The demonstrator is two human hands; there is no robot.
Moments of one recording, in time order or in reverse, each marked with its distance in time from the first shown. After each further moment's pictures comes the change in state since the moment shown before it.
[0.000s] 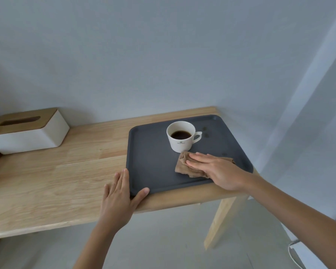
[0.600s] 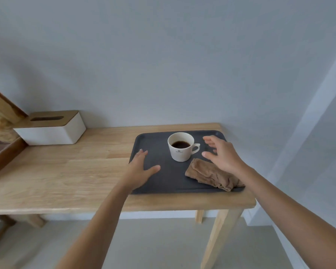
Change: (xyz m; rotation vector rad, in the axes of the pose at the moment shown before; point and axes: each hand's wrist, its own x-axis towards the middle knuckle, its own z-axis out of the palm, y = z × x) left_hand 0.047 0.069 -0.029 -0.498 0.025 0.008; right_hand 0.017 0.023 -0.060 0.426 0.380 0.288
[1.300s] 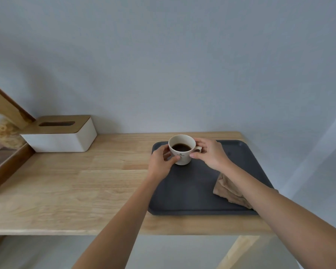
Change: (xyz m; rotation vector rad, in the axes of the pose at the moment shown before) left_hand 0.081 -0.004 -0.005 -0.421 0.120 0.096; right_hand 0.087 -0.053 0.077 0.258 -0.020 -0.020
